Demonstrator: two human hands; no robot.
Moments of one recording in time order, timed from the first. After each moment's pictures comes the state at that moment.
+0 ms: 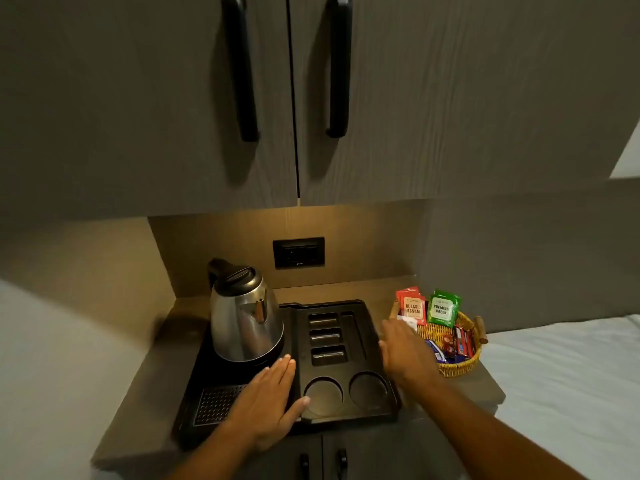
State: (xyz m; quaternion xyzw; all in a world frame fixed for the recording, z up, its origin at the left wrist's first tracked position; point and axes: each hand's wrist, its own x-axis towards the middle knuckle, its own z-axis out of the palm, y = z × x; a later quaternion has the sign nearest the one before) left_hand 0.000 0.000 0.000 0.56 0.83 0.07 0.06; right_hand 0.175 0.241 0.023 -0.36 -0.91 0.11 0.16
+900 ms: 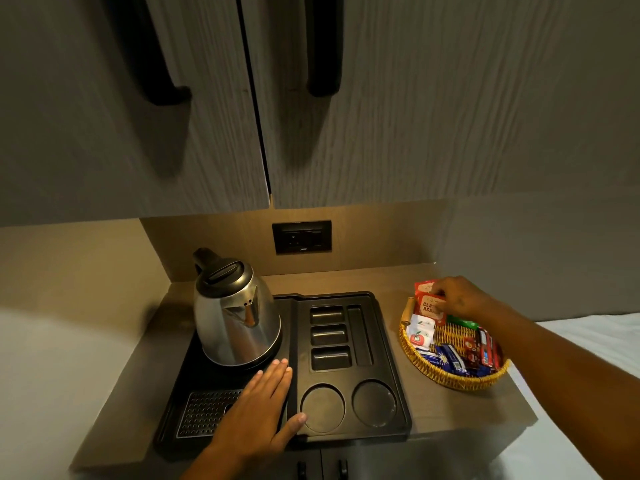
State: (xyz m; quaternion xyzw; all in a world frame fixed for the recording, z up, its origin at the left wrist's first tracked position) left_hand -0.019 0.019 -0.032 0.54 0.84 0.06 0.09; right_hand 0.149 0.437 0.040 -0.38 -0.91 0.15 -0.04
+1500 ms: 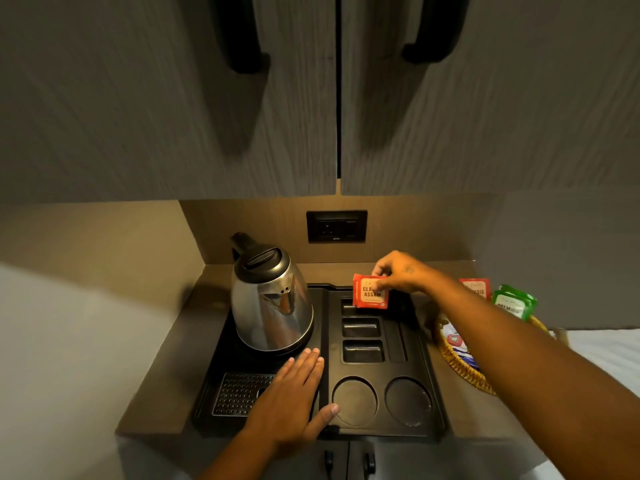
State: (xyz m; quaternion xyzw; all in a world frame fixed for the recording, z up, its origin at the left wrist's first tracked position) left_hand -0.018 0.014 -0.031 0.54 0.84 0.06 0.08; right_hand 0.010 0.345 0.079 -0.21 -0.92 0.33 -0.05
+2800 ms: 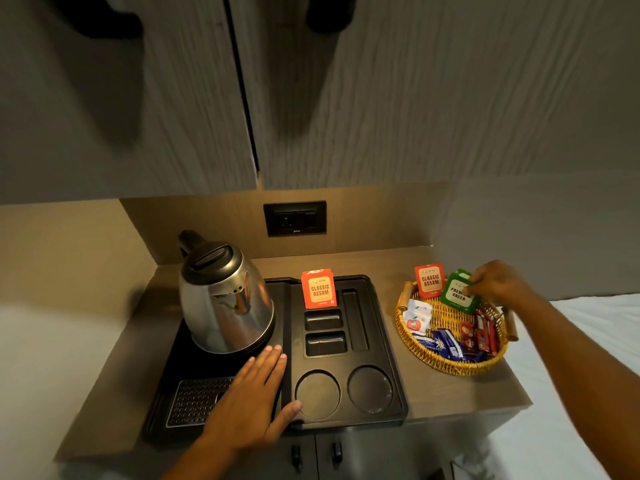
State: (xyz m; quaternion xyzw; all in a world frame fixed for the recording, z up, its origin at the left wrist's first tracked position) left_hand -0.020 0.016 -0.035 0.54 0.84 0.06 0.06; right_hand 0.199 0.467 0.047 -0.53 -0.79 0.28 0.05
